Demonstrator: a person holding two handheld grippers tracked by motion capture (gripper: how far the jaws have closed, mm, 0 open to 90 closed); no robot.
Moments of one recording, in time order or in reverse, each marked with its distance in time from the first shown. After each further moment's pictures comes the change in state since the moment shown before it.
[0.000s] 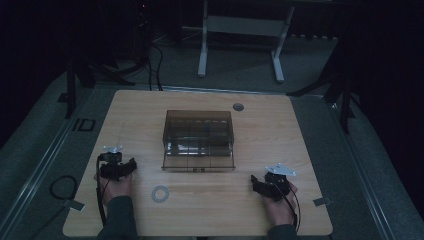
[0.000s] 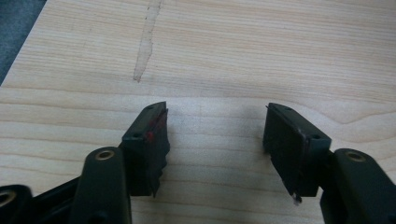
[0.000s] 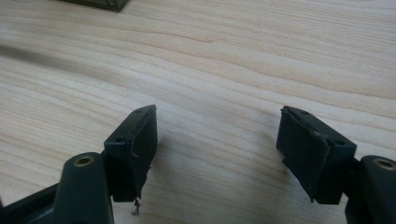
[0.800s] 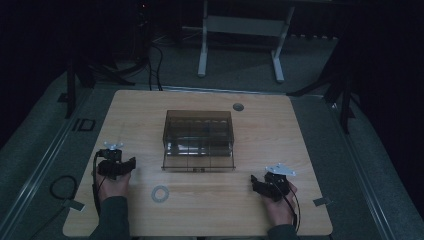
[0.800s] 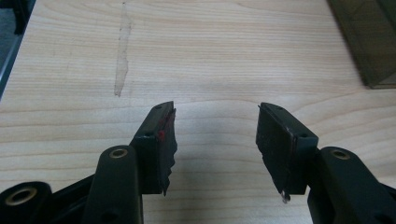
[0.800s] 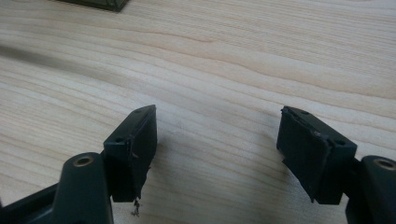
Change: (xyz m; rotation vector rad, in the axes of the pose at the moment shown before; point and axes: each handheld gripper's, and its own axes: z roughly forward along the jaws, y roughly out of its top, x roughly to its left) left arm -0.002 0.016 -0.028 0.028 -0.110 0.088; right arm 0.000 0.000 0.000 0.001 -0.002 0.001
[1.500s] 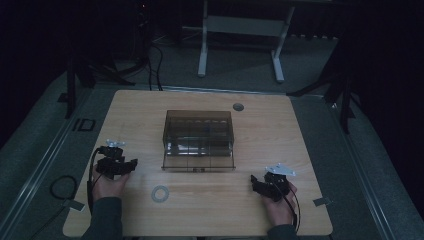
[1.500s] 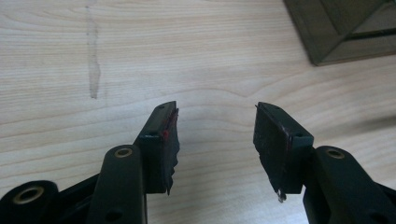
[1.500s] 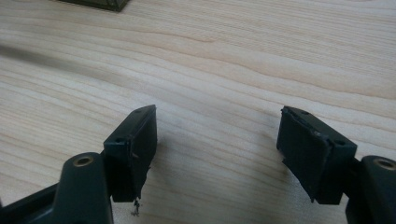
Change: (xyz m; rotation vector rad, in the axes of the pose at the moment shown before) left arm -0.002 0.010 -0.019 0.074 -0.108 0.093; right arm 0.000 0.000 0.000 -0.001 0.002 -0.001
